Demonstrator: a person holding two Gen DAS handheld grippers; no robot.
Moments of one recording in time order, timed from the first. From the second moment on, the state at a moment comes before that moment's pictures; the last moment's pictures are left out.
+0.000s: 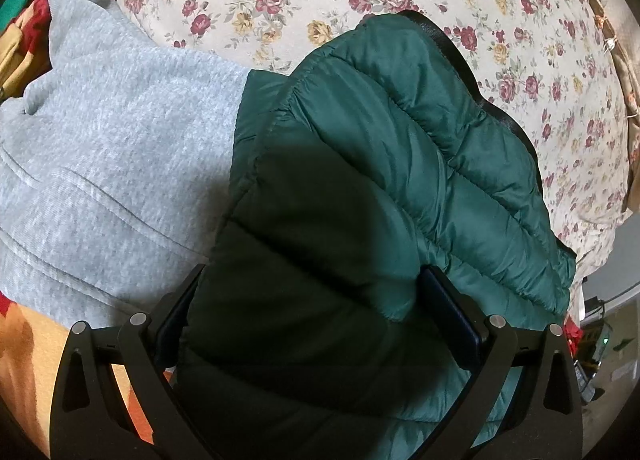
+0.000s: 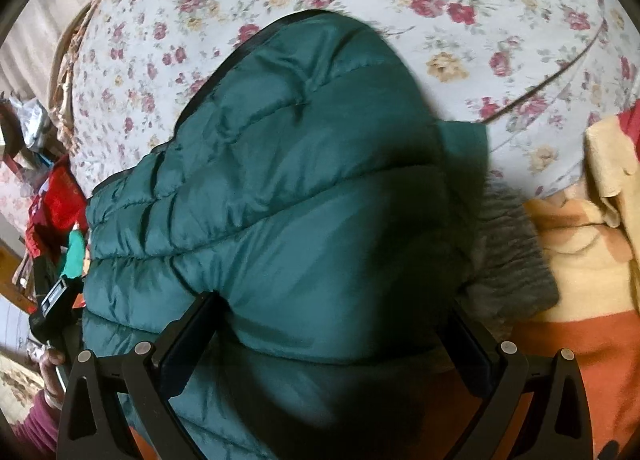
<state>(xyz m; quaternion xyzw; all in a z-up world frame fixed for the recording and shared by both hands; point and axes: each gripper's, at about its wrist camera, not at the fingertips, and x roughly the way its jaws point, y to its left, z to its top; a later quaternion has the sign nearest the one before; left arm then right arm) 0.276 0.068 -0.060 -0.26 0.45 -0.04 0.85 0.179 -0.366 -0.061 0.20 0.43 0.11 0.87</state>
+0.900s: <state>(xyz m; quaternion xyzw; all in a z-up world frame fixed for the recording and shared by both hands) 0.140 0.077 0.018 -0.20 0.45 -0.12 0.86 0.054 -0.309 0.027 0.20 0.40 0.21 0.87</state>
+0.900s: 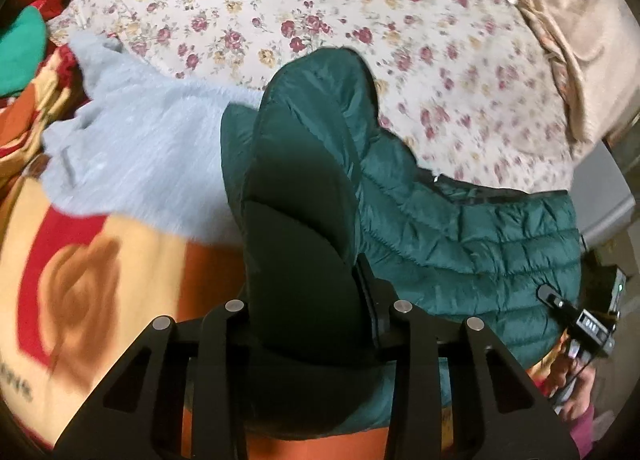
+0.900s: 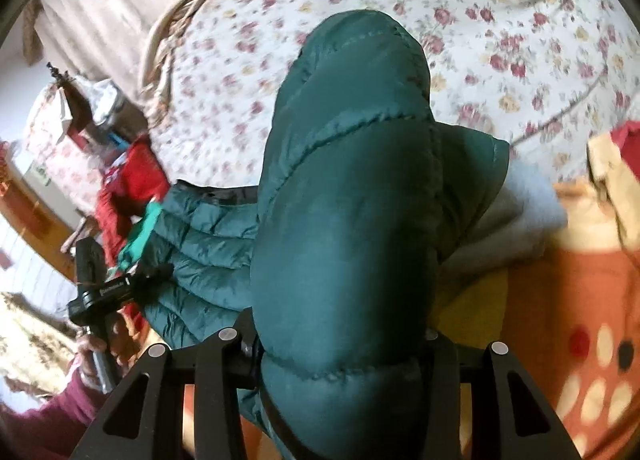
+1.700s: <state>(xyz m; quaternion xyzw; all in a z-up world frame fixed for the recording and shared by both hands) 0.056 0.092 0.011 -0.18 0.42 0.01 0.89 -0.032 -0.293 0.027 0.09 0.39 -0.03 0.92</state>
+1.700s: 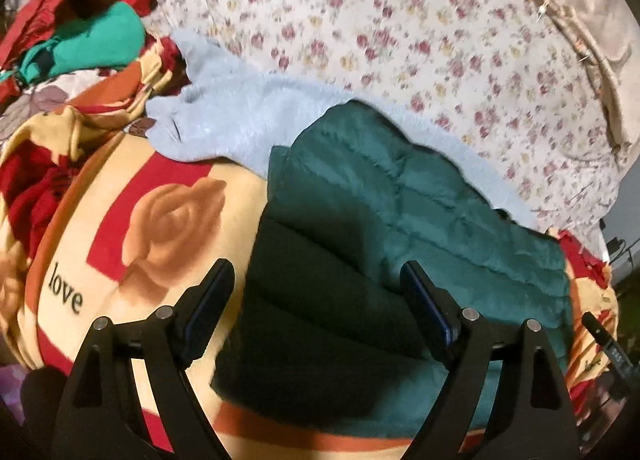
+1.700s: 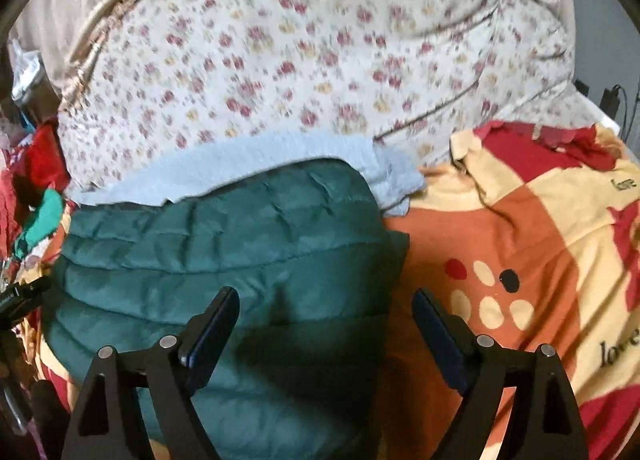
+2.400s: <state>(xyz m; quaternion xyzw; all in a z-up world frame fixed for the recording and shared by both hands) -0.012 0.031 0.043 -0.06 0.35 0.02 0.93 -0.081 -0.173 0.041 0.09 0.35 0.02 0.93</state>
